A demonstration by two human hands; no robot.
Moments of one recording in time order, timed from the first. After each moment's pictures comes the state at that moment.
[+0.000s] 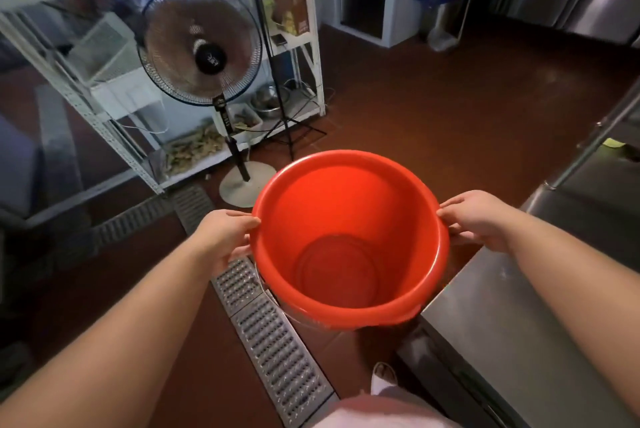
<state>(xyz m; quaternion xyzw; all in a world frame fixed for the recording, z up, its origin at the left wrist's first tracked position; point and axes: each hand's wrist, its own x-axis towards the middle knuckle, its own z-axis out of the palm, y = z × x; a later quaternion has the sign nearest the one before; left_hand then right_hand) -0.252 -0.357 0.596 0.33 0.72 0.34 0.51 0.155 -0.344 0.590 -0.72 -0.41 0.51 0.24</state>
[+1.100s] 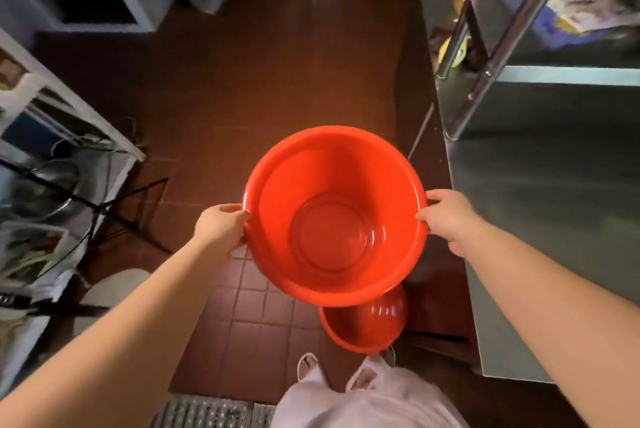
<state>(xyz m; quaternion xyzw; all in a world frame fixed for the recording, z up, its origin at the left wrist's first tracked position) -0.086 0.133 0.484 0.58 0.61 0.09 0.53 0.192 -0.144 0.494 -0.85 -0.03 0.33 0.42</state>
